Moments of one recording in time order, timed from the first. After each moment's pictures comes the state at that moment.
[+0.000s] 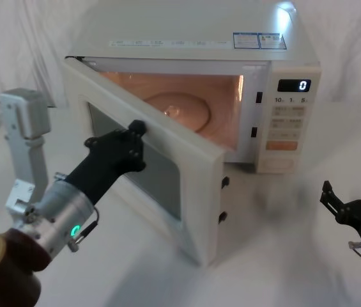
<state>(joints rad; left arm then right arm) -0.12 0.35 0.27 -1.85 -0.54 0.19 -0.18 -0.07 0.10 0.01 -1.62 0.12 -0.04 0.09</state>
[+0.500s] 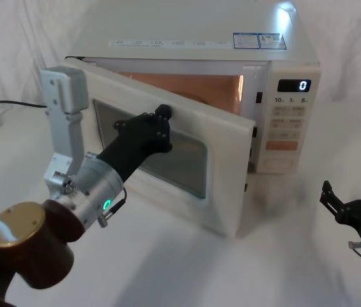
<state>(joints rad) -0.26 0.27 0.33 -1.73 -0.50 0.21 -0.18 -0.07 0.10 0.01 -1.62 0.12 -0.04 0.09</state>
